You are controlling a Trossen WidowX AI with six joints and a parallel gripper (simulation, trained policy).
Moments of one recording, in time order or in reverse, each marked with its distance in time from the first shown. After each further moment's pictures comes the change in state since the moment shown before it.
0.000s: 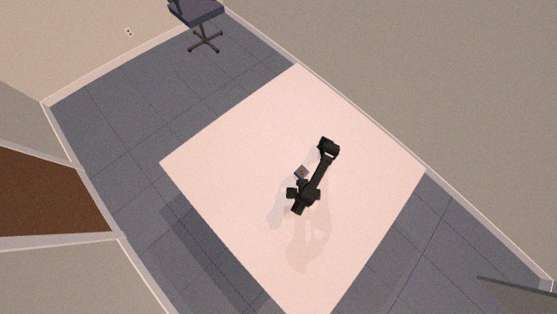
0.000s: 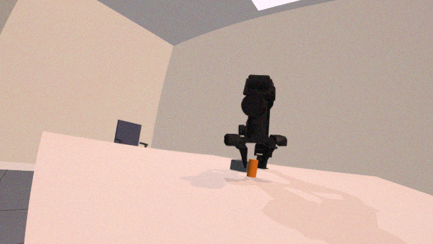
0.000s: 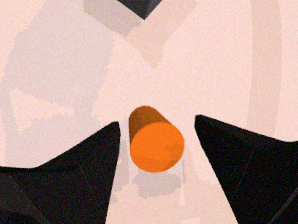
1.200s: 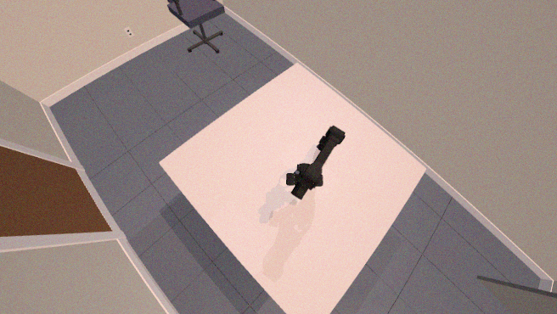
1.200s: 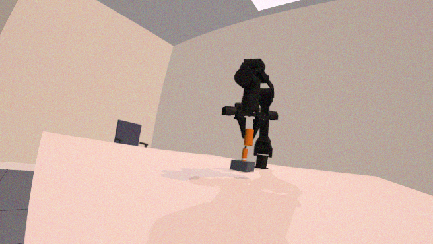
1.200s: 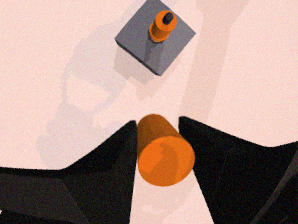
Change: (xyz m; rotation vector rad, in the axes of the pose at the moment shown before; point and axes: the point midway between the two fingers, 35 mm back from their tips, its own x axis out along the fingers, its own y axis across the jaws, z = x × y) arm -0.077 0.006 0.070 -0.017 0.062 0.056
